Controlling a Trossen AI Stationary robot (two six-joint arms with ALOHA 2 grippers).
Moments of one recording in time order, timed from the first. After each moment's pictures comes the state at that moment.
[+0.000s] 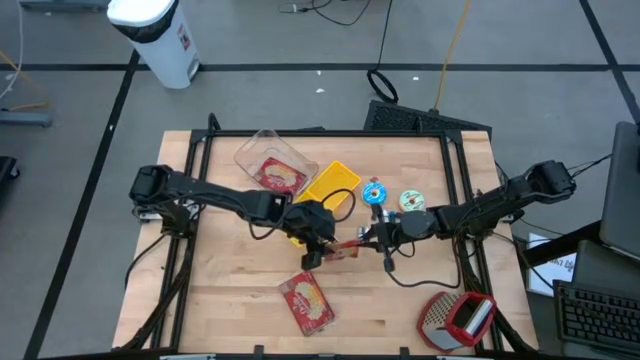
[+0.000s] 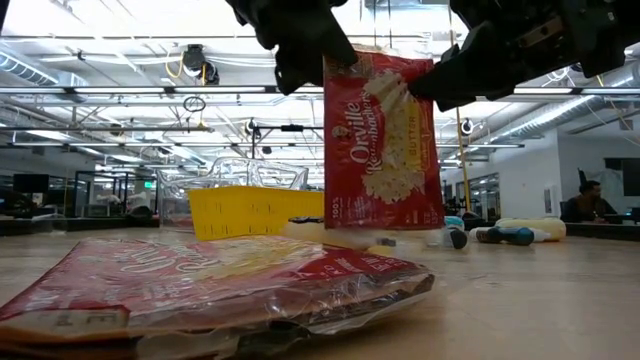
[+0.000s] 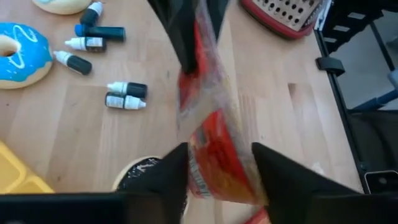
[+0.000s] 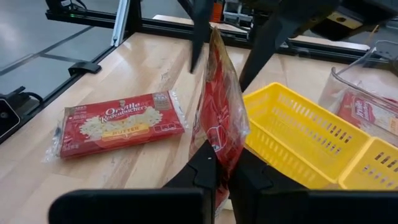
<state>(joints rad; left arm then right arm) -0.12 1.72 1.32 -0.34 0.13 -0.21 0.25 1.29 0.48 0.50 0.08 -0.04</state>
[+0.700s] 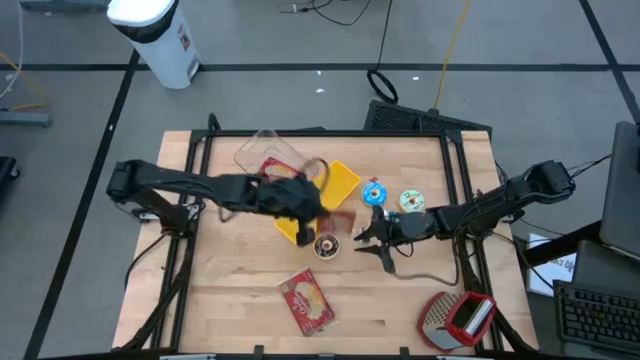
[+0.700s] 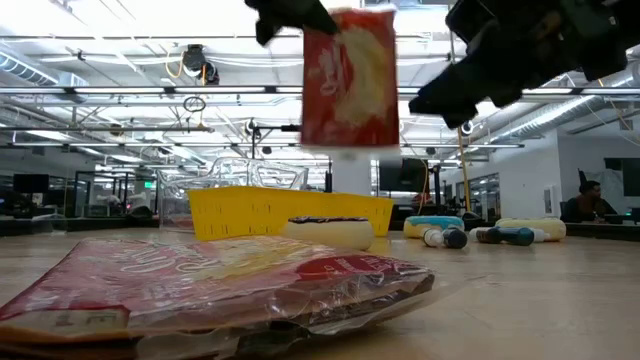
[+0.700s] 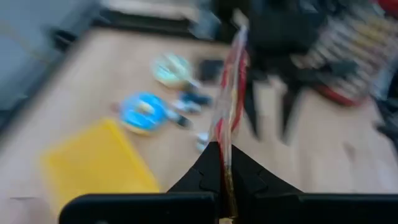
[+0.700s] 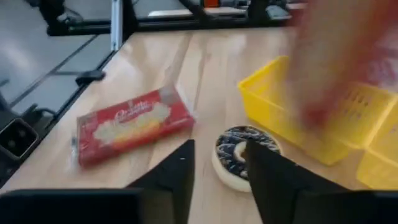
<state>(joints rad) -0.09 1.51 1.32 -0.38 -0.17 -0.17 0.25 1.29 0.48 0.48 0.07 0.15</state>
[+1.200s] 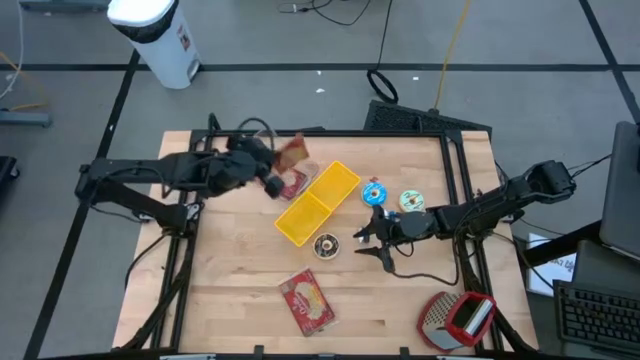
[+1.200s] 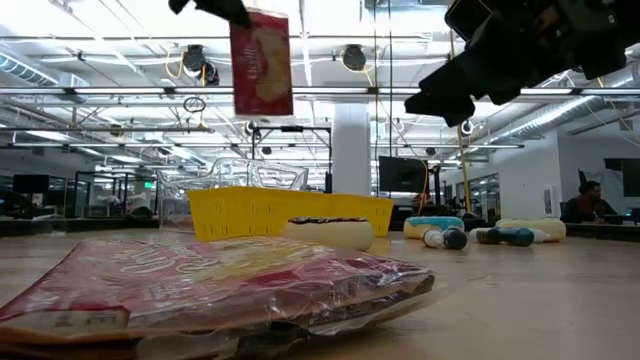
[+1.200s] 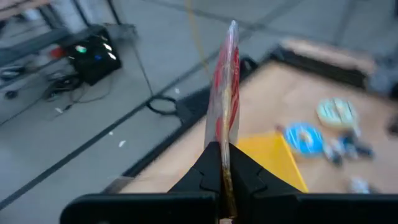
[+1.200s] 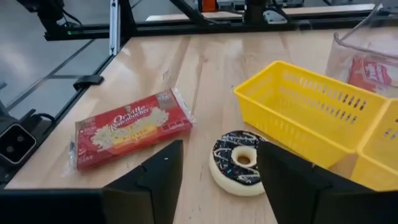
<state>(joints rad) 0.01 1.22 1.29 -0.65 -0.71 -0.33 0.25 1.29 0.48 0.46 0.08 0.15</state>
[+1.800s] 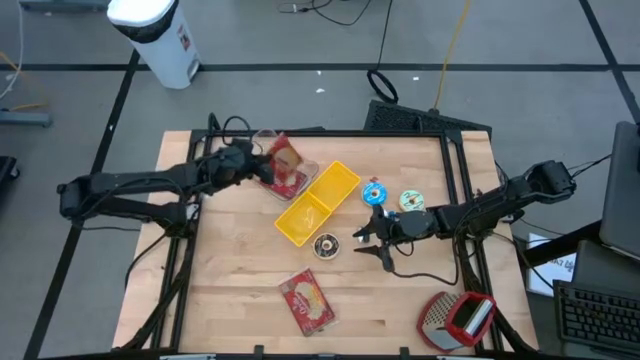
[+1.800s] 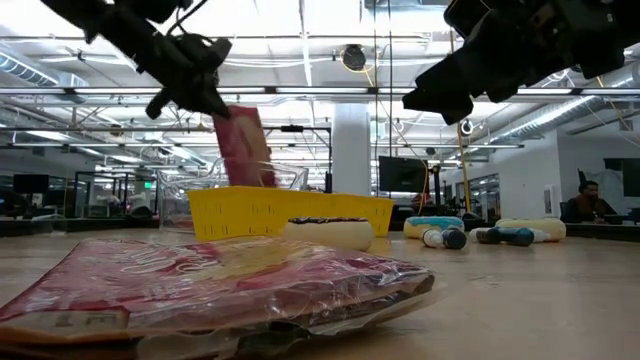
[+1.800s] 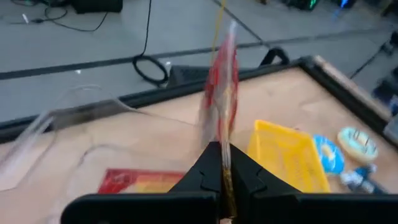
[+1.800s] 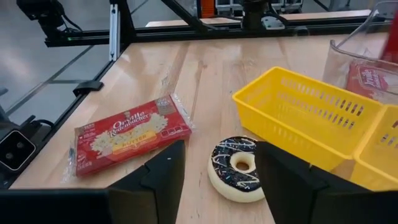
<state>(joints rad) 0.29 1.03 0.66 -0.10 -0.42 -0.59 0.24 1.29 0.48 0.49 0.08 0.15</state>
